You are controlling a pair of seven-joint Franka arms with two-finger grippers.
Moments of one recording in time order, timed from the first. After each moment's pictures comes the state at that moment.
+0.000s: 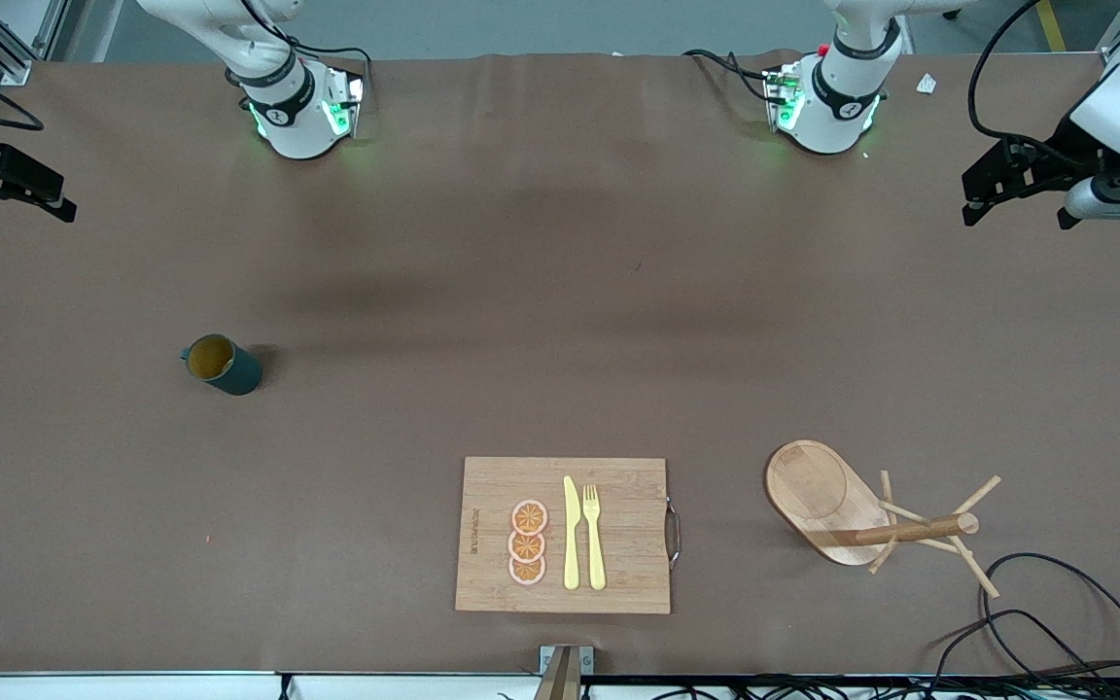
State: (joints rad) left arm 0.03 -0.09 -0.18 -1.59 0.01 1.54 -0.07; right arm -0.05 -0.11 -0.03 -1.64 0.03 1.47 -0.07
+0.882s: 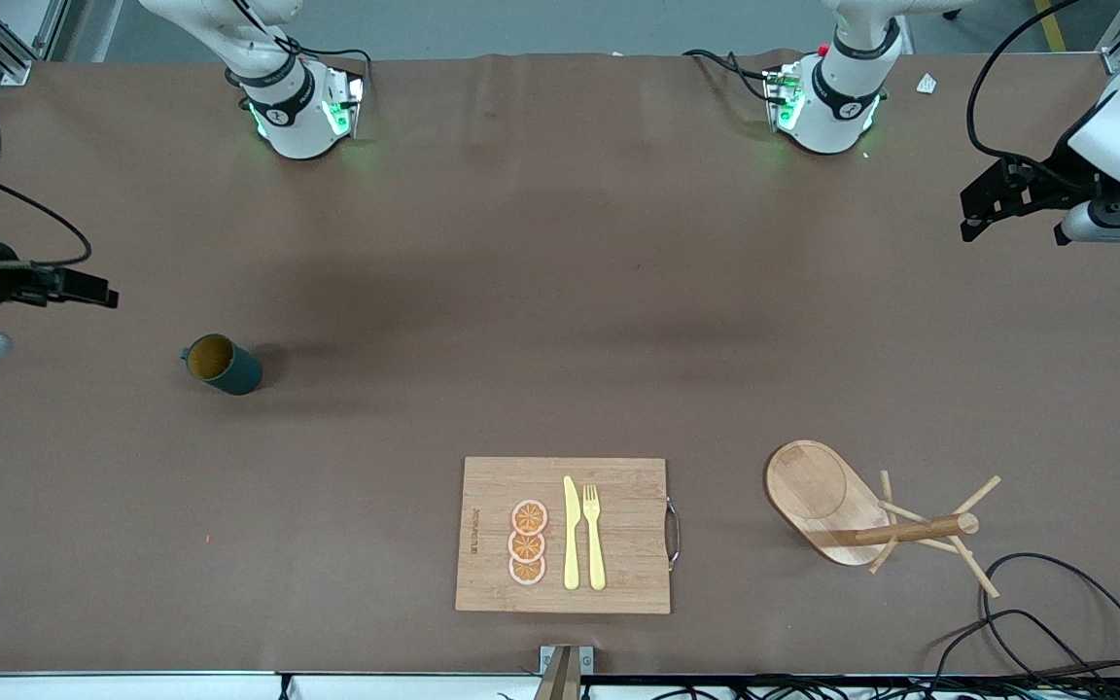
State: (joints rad) left arm 0.03 -0.06 -0.18 -1.58 0.01 1.55 -0.07; right arm -0.10 0.15 -0.04 -1.71 0.03 1.64 -0.15
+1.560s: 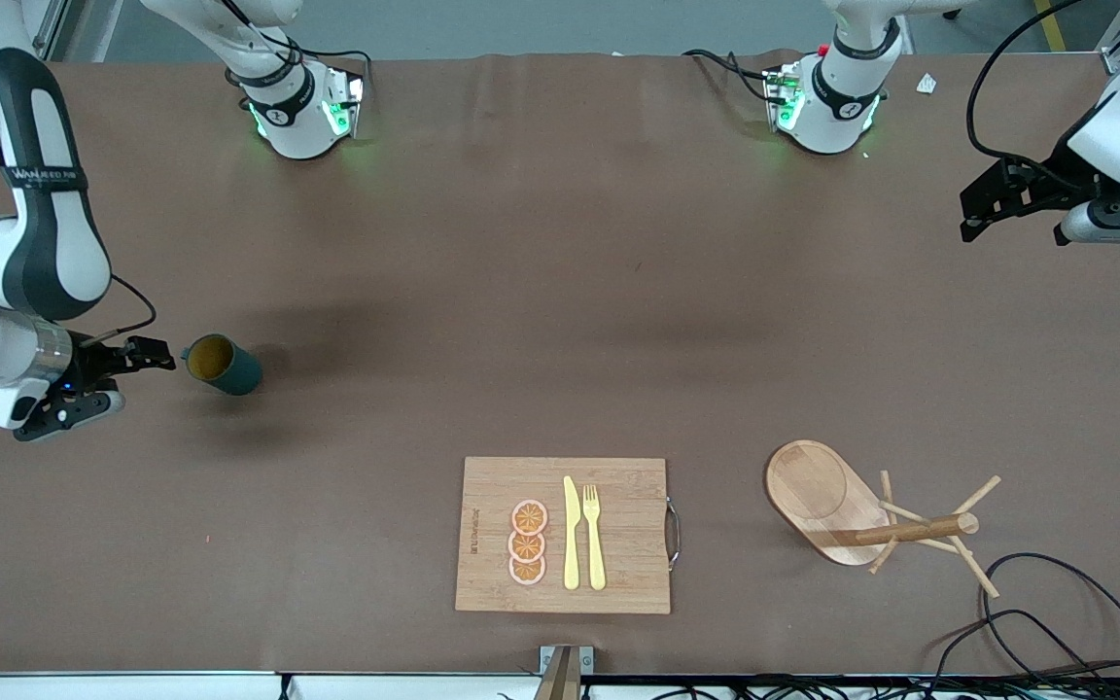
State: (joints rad) left arm 0.03 -0.06 -0.18 -1.58 0.01 1.55 -0.07; right arm -0.14 0.36 -0.04 -1.83 0.03 2.00 -0.57
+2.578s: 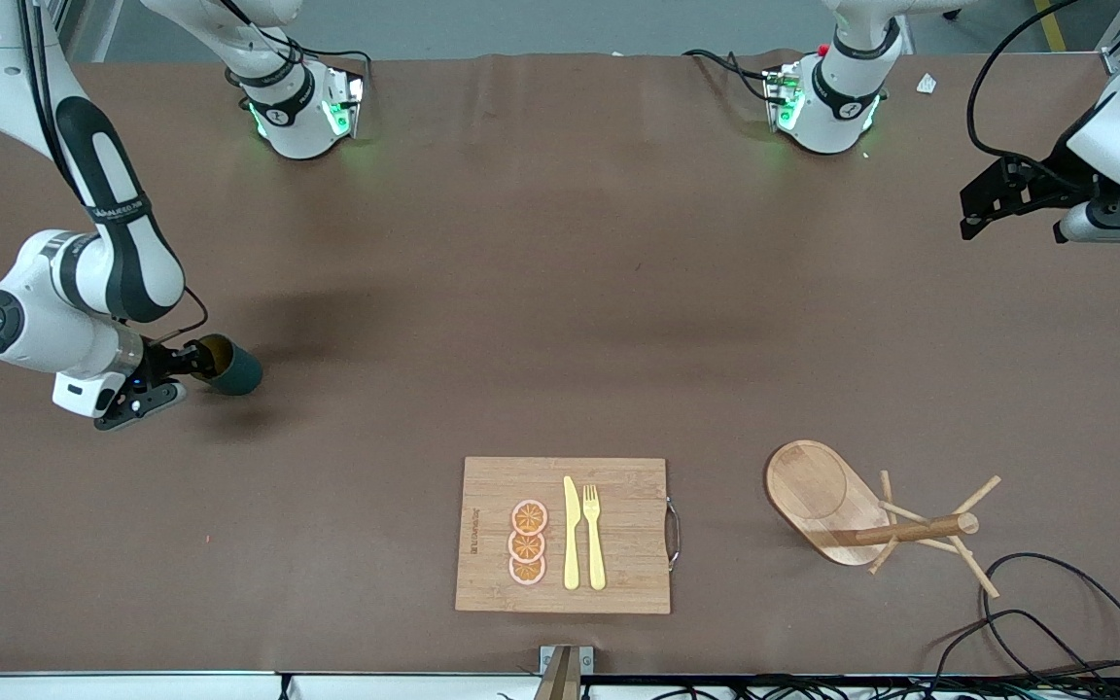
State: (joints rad) left arm 0.03 -0.06 -0.17 -1.58 0.01 1.54 -0.07; right arm -0.14 0.39 -0.03 -2.07 0.03 2.34 -0.62
